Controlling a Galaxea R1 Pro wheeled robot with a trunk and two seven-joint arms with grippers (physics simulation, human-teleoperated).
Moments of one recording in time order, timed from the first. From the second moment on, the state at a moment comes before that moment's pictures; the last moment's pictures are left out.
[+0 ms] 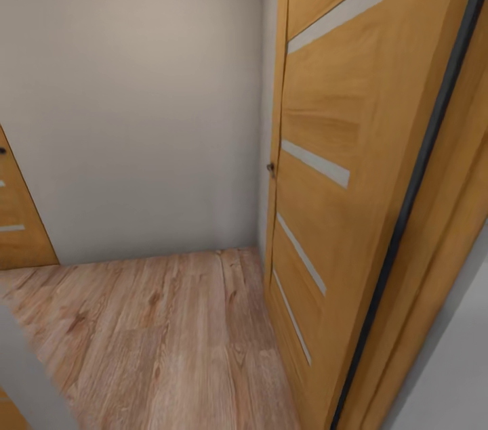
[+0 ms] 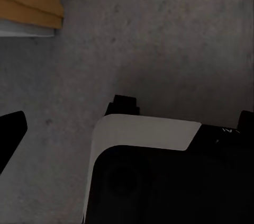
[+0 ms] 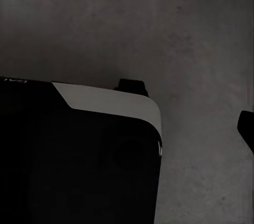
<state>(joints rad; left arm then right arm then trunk) -0.28 0.01 0.06 0.00 0.09 0.07 0.07 -0.18 0.07 0.63 0.03 -0.50 -0.07 -0.13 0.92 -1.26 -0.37</state>
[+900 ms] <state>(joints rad) -0.28 0.01 0.06 0.00 0.09 0.07 0.07 -0.18 0.07 0.63 0.03 -0.50 -0.08 -0.13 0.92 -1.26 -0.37</state>
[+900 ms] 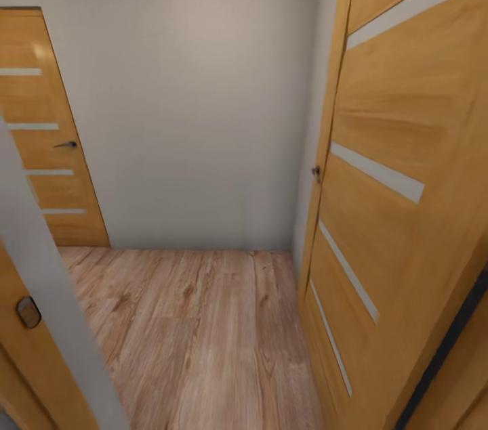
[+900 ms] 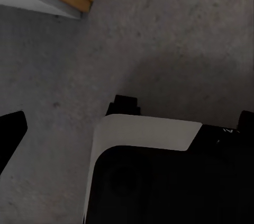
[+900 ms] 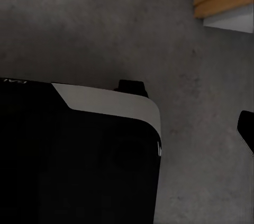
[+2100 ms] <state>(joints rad) -0.28 0.01 0.06 0.00 0.09 0.07 0.07 -0.18 0.07 0.63 0.03 -0.50 -0.08 -0.13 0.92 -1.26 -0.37</state>
